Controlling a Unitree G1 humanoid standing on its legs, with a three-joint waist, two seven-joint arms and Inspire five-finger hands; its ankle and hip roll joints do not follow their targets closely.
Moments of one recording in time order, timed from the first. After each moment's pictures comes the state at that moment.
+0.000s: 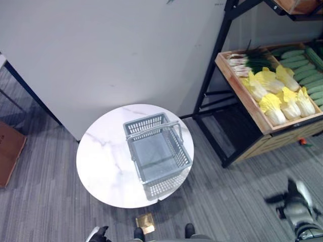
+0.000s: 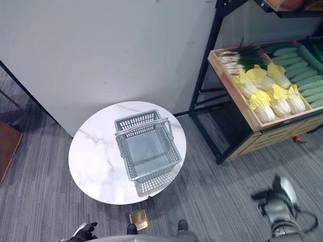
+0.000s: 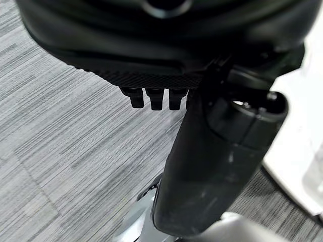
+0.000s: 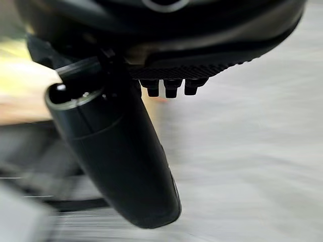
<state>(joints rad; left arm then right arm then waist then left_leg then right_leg) 0.01 0.29 -0.30 1.32 0.07 -0.08 0.14 -0.20 -0.68 0.11 0.97 -0.01 -0.06 -0.28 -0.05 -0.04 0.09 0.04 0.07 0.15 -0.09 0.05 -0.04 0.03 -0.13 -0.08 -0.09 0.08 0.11</state>
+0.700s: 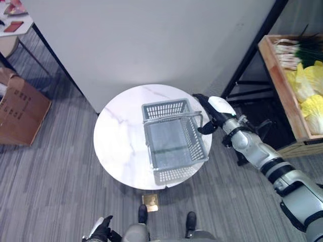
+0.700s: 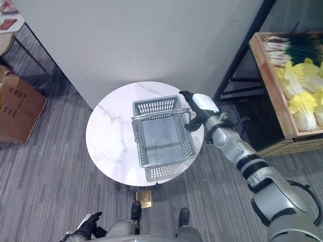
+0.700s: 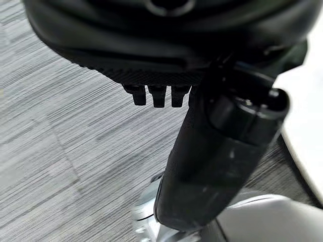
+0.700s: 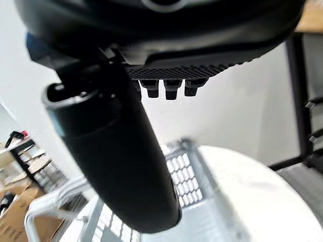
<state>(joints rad) -0.04 0.27 -0.30 1.29 0.07 -0.10 0.16 -0.76 -0.68 0.69 0.63 -0.23 -0.14 -0.14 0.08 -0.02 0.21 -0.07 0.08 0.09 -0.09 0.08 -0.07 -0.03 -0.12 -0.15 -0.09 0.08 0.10</state>
